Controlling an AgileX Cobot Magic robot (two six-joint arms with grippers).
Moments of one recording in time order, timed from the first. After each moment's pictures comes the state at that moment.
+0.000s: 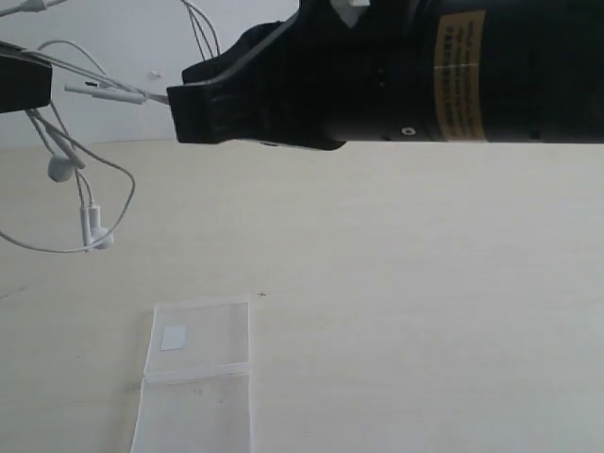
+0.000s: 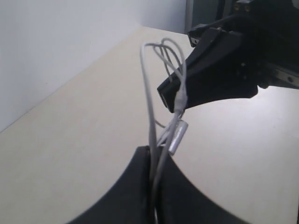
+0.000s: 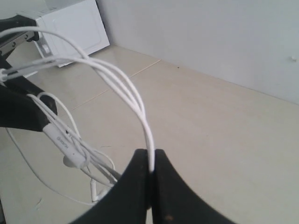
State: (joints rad) left arm 0.00 0.90 -0.90 -1.05 0.93 1.19; right arm 0.81 1.30 -0.96 -1.72 -0.20 1.92
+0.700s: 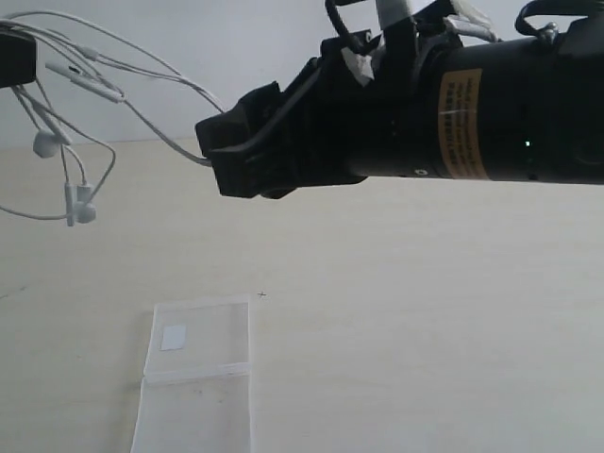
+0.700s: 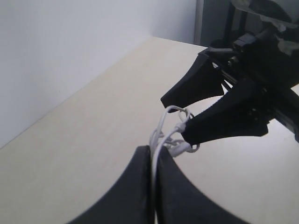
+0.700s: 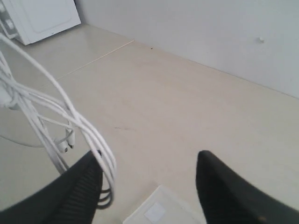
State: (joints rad) left arm 0.00 0.89 -0.90 -1.06 0.90 1.19; right arm 0.81 1.30 -0.90 -1.74 -0.14 1.87
